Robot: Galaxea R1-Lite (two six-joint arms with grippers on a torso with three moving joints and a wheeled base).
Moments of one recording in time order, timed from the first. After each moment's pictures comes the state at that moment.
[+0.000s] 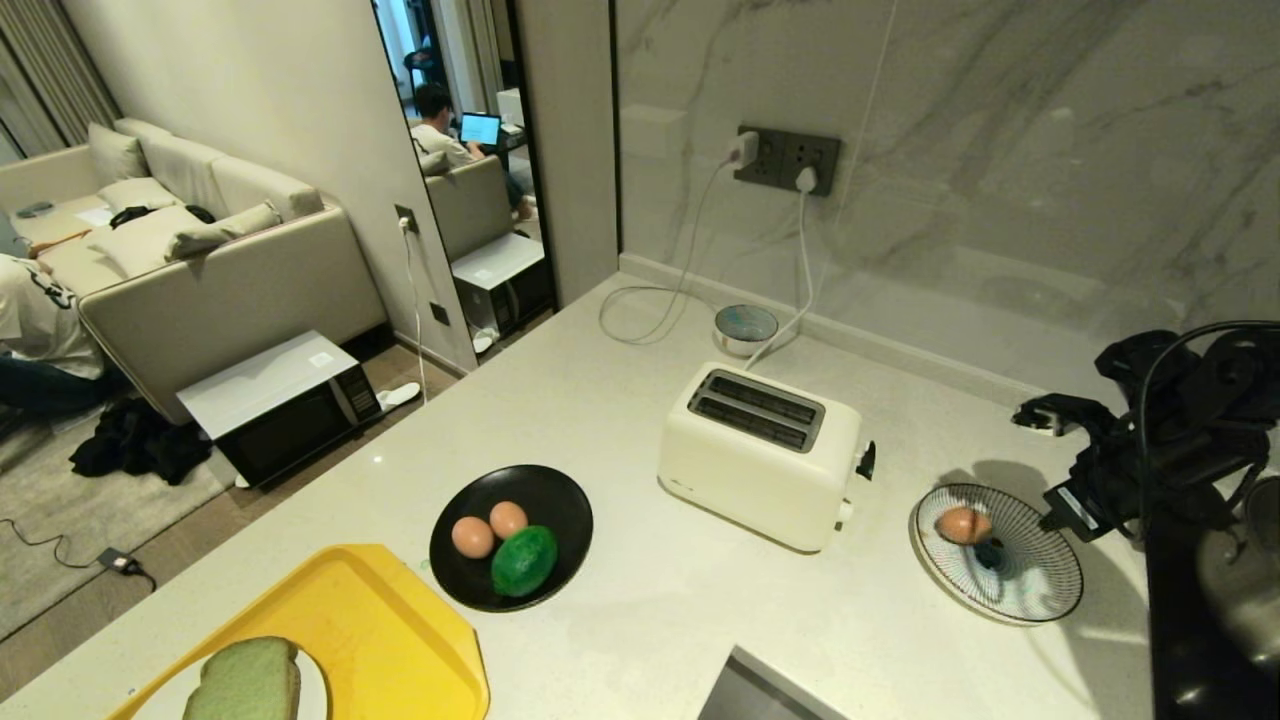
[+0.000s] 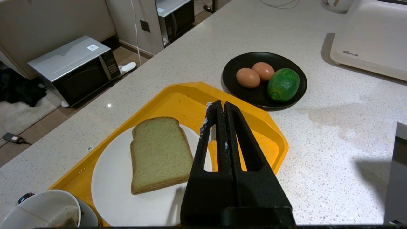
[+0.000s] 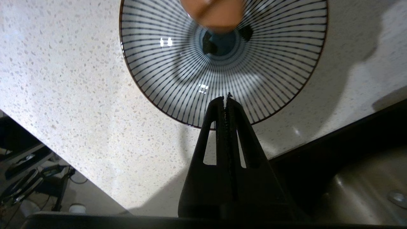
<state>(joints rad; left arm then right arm) 0.01 0.00 0.00 0.00 0.00 0.00 -0.20 2.04 -1.36 0.53 0.12 -0.54</state>
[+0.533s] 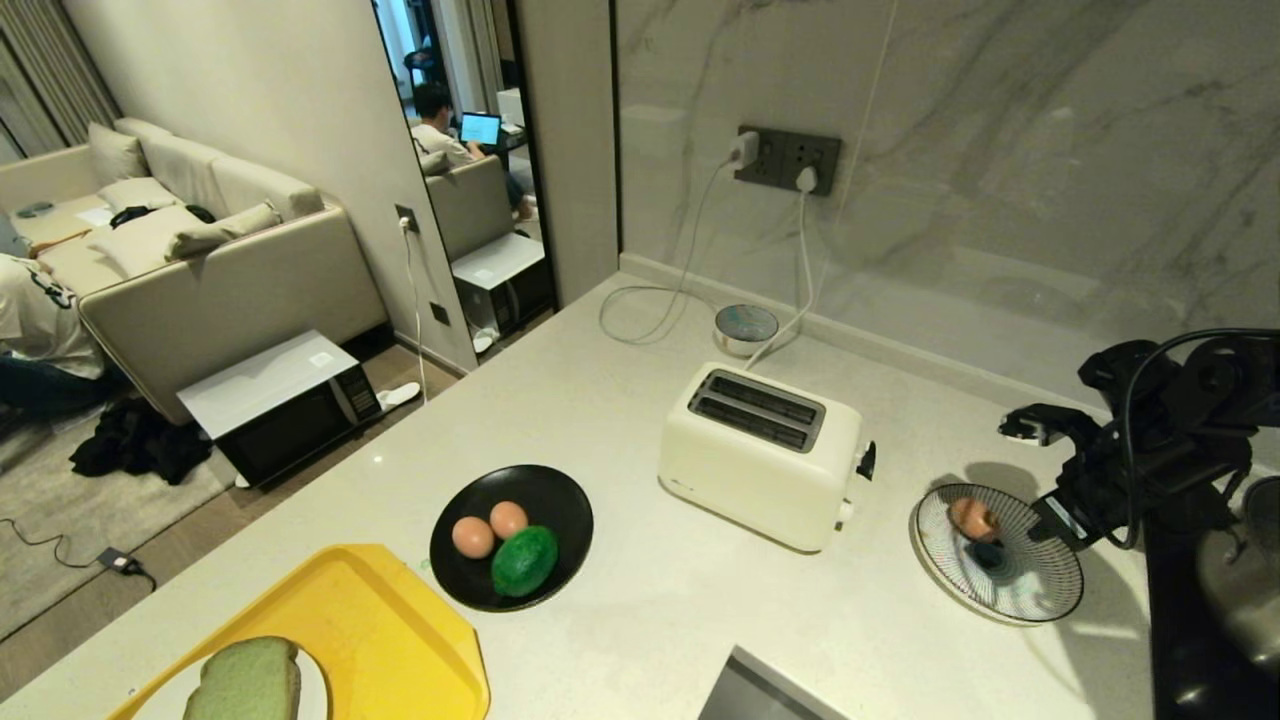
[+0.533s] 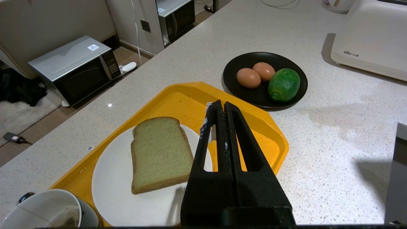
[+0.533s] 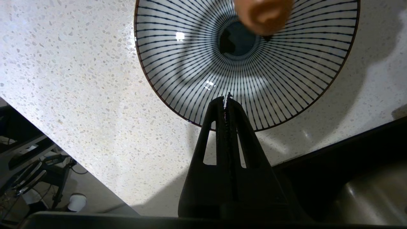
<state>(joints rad) 0.01 0.00 0.00 0.00 0.00 0.00 -0.18 2.05 -1.36 0.53 0.13 -0.55</state>
